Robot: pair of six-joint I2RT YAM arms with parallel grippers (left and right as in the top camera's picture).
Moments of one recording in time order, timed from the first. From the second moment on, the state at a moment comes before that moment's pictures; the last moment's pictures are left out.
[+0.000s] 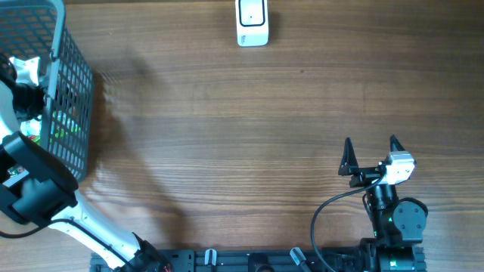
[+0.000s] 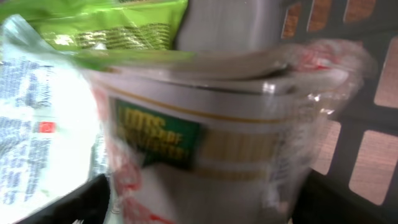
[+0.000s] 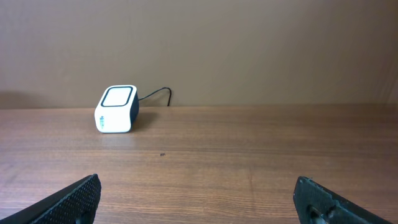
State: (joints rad) left arm 0.63 2.10 1.79 -1.06 0.24 0.36; right arm -0.01 0.02 0.01 0.00 -0.07 0.04
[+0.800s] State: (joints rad) left arm 0.63 1.70 1.79 -0.76 0.09 0.17; right arm -0.01 0.02 0.01 0.00 -0.07 0.04
